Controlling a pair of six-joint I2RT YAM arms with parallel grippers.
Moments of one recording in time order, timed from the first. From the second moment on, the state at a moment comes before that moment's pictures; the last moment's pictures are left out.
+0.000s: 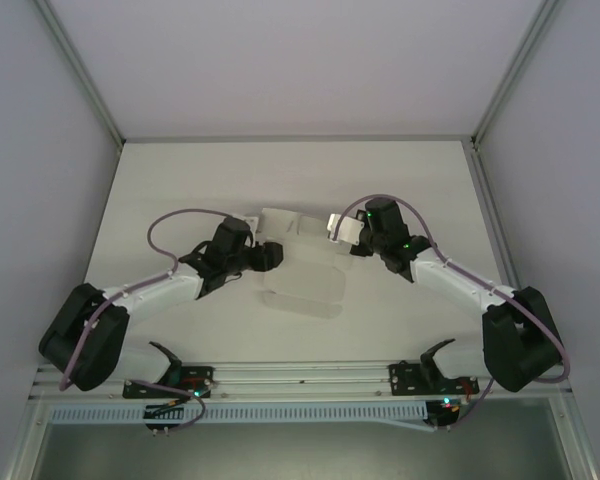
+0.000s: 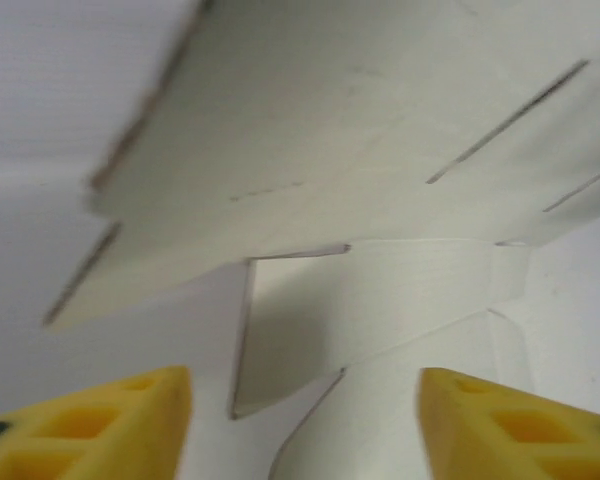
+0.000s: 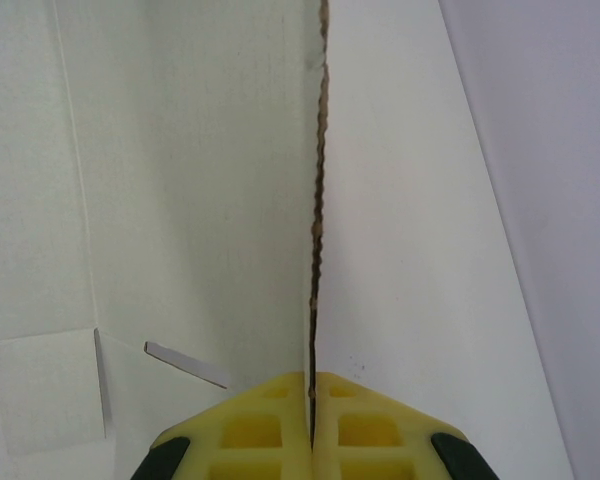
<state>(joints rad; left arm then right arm) -0.67 1.35 0.66 0.01 0.08 -0.53 0.52 1.32 0.78 -0.11 -0.03 -0.94</state>
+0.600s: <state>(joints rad) -0.85 1.45 0.87 -0.04 -0.13 -0.46 0.52 1.32 0.78 -0.14 -0.04 -0.93</state>
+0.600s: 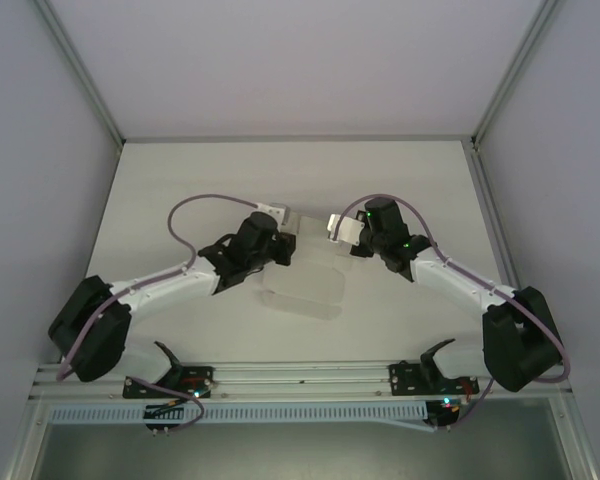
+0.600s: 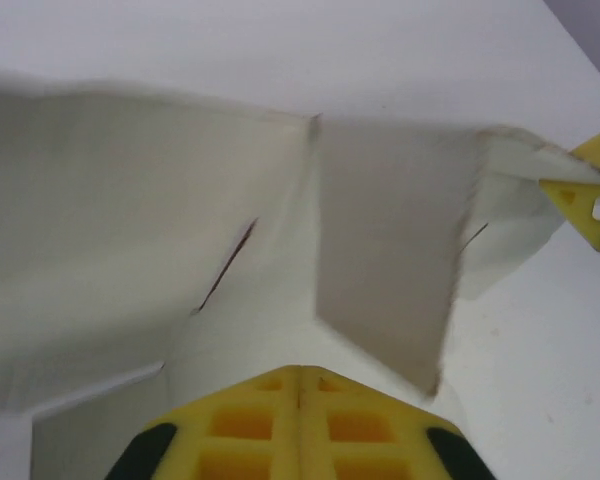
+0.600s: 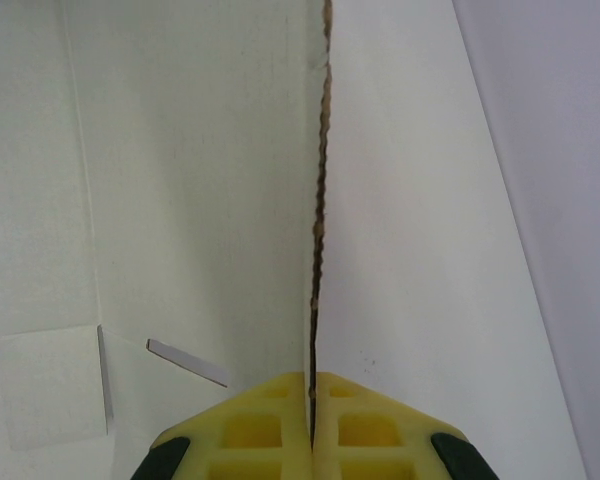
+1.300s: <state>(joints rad) -0.70 1.28 0.71 -0.10 -0.16 -0.54 0.51 1.32 0.79 -0.16 -0.04 -0.93</state>
